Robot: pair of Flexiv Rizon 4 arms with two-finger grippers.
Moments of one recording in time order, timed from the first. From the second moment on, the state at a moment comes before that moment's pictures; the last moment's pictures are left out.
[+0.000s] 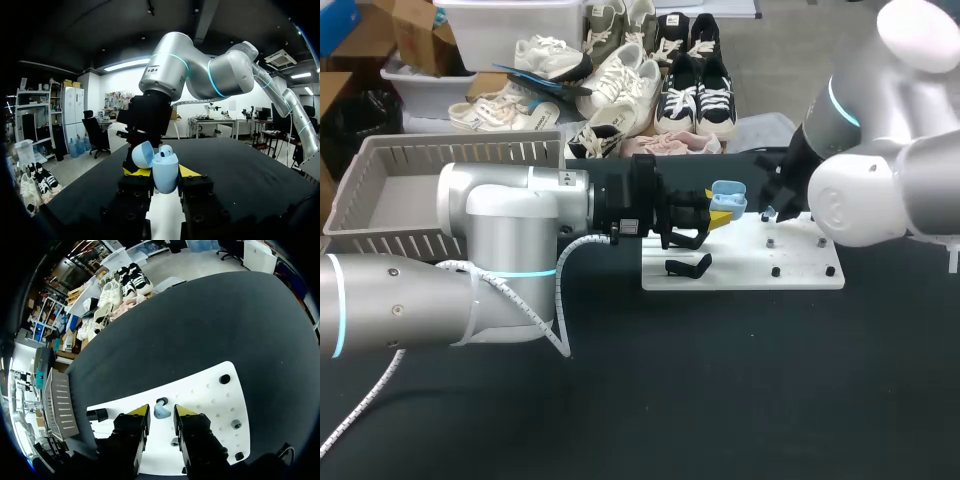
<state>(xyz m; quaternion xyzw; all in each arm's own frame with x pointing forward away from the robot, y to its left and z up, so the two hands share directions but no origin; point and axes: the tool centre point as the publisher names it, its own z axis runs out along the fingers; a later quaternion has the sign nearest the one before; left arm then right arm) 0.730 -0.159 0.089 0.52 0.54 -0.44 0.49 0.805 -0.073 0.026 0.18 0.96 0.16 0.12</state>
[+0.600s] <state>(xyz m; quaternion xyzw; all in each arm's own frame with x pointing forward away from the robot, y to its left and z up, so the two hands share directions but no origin) 0.730 -0.159 0.089 0.52 0.54 -0.44 0.49 0.806 -0.071 0.025 0.18 0.96 0.16 0.11</state>
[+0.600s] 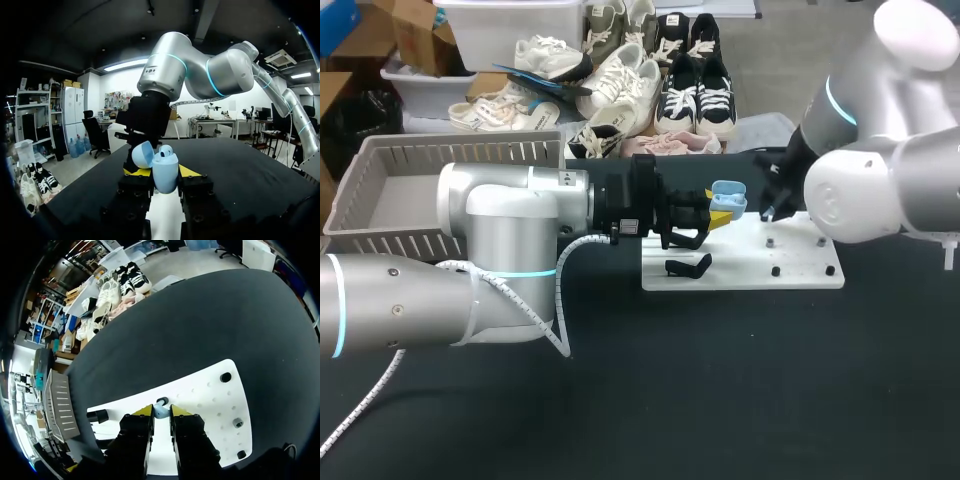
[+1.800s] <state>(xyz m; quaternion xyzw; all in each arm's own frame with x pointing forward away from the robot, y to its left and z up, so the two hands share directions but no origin) 0.729 -0.159 0.089 0.52 0.54 -0.44 0.49 0.692 -0.080 0.094 0.00 0.99 0.06 0.13</state>
